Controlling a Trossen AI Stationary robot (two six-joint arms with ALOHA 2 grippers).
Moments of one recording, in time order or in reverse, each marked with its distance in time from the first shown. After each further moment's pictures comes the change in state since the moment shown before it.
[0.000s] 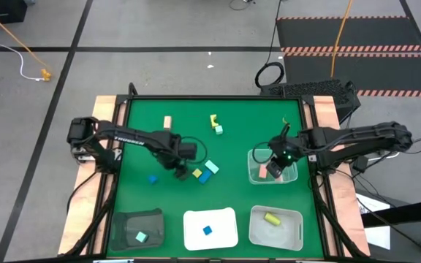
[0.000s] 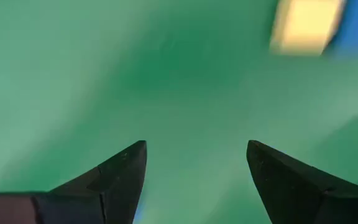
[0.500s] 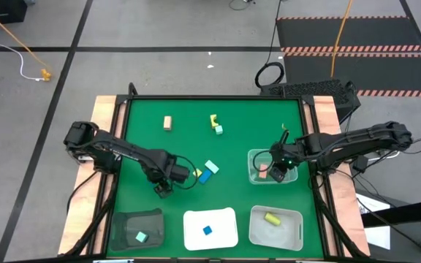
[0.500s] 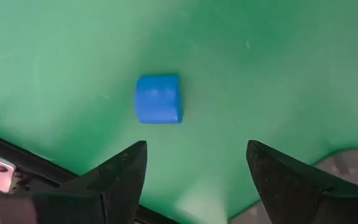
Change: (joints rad) left arm -0.218 0.000 -0.003 -0.259 -0.012 -0.008; right arm 0.029 -0.001 -0.152 0.031 0.068 -0.063
